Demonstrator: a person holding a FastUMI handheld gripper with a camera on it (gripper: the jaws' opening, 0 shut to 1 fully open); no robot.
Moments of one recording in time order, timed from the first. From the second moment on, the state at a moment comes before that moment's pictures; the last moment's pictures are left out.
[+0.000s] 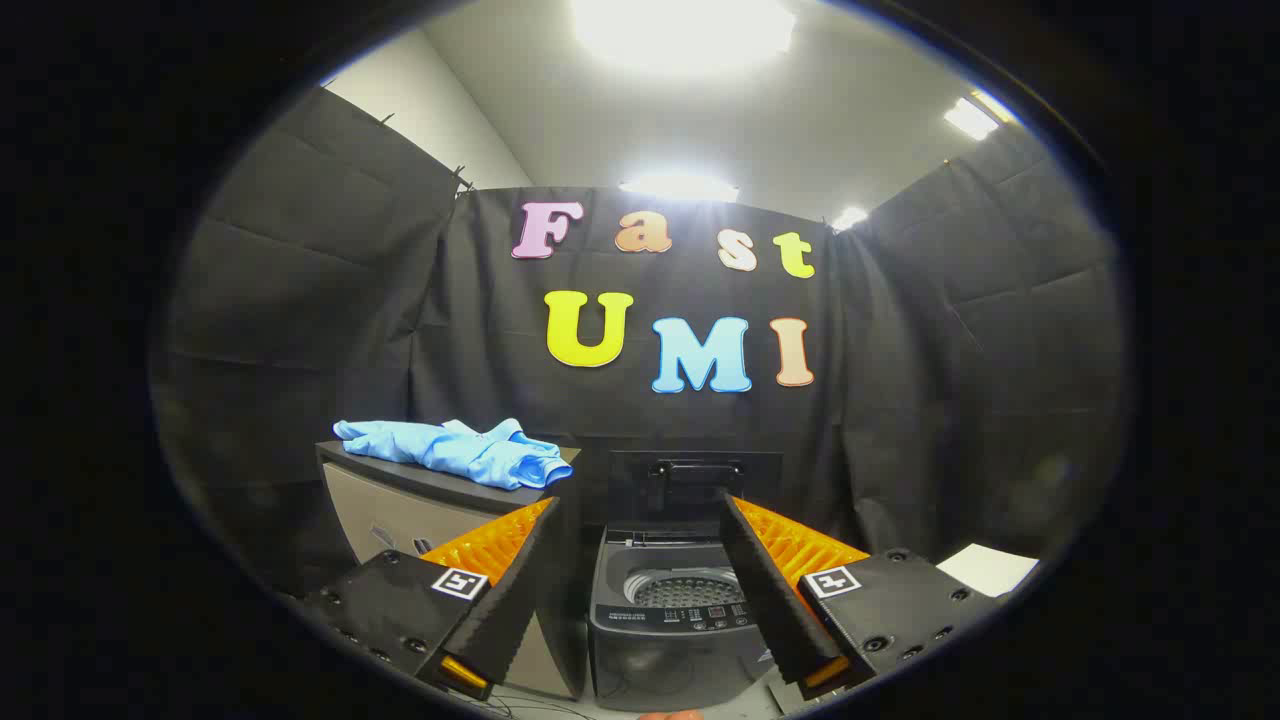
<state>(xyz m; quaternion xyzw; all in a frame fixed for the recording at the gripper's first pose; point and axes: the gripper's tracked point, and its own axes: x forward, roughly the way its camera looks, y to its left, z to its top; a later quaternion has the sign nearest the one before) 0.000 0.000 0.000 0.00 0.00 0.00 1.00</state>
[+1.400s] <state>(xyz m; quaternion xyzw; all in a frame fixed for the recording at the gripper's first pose) -0.012 -0.015 0.015 -0.01 -0.01 -0.03 1.00</state>
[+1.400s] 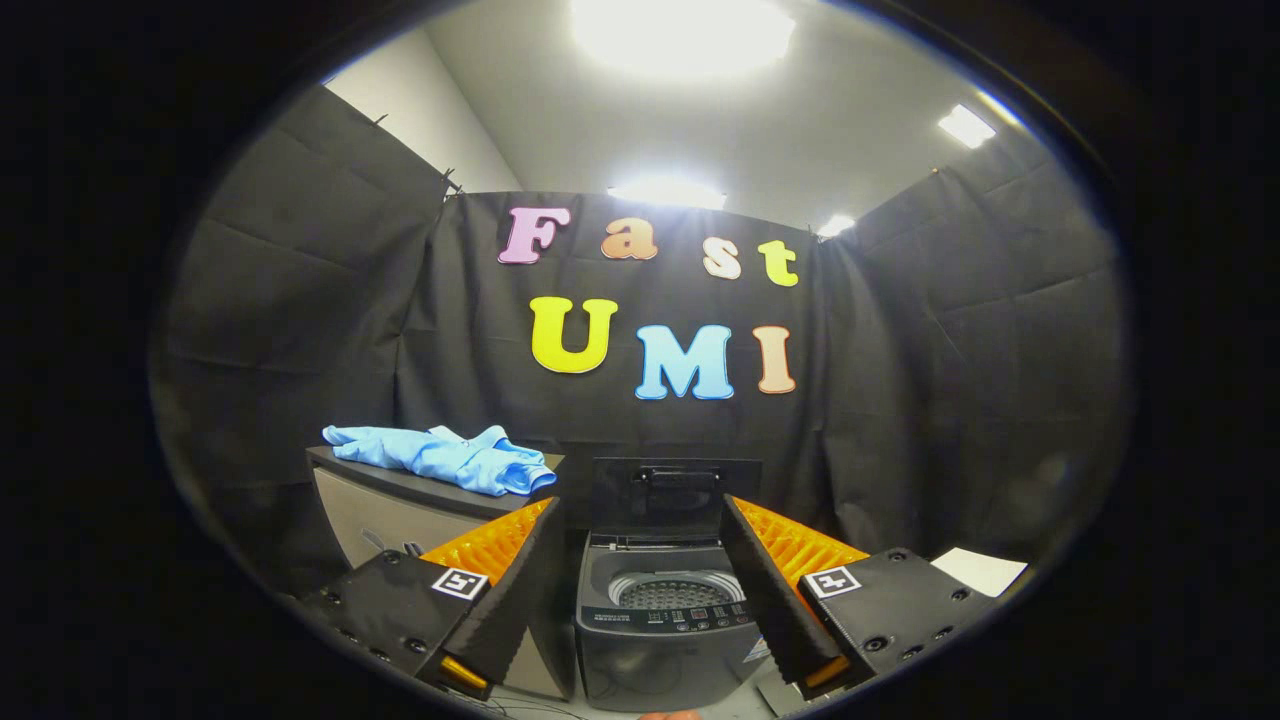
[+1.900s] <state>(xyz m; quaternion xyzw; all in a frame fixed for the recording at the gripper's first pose) 0.015 0.009 0.057 -0.04 -0.01 0.02 1.00</state>
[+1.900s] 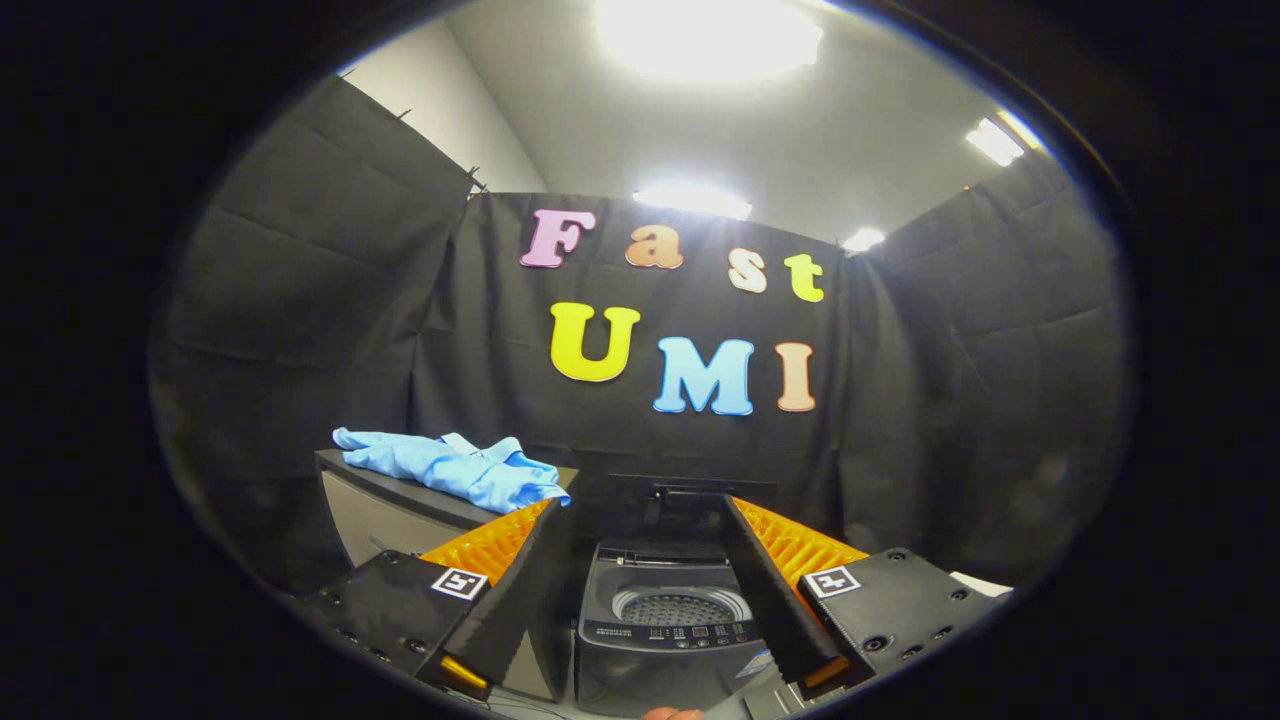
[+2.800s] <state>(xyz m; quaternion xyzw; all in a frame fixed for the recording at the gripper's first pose) 0.111 0.114 0.127 -0.03 0.08 0.16 0.98</state>
